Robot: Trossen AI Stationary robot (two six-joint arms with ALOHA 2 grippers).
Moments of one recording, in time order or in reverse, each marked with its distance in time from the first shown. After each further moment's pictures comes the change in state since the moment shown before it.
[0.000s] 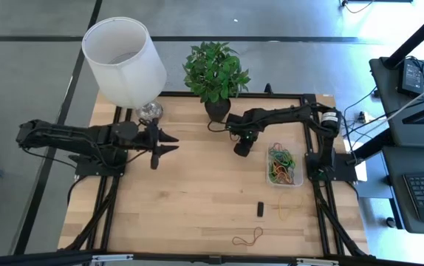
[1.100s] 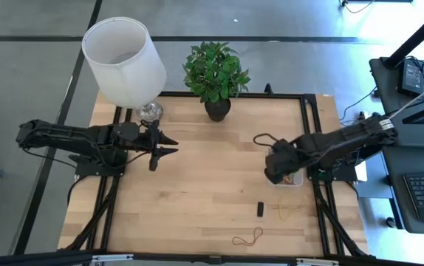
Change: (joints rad) left arm 0.000 0.000 0.000 -0.047 0.045 0.000; right arm 0.592 -0.629 -0.012 -0.570 0.006 1.100
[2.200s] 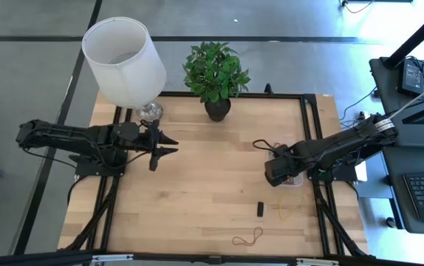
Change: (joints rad) left arm 0.000 0.000 0.000 0.004 -0.003 0.000; right arm 0.039 -0.002 -0.202 0.132 -0.051 0.117
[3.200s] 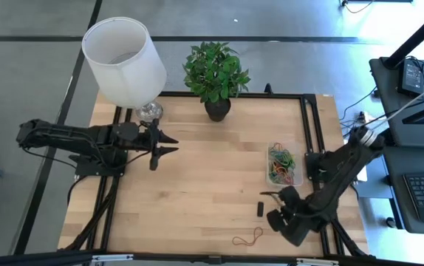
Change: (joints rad) left arm -0.004 0.000 0.001 0.007 -0.029 0.050; right arm 0.556 0.249 0.252 0.123 0.140 0.611
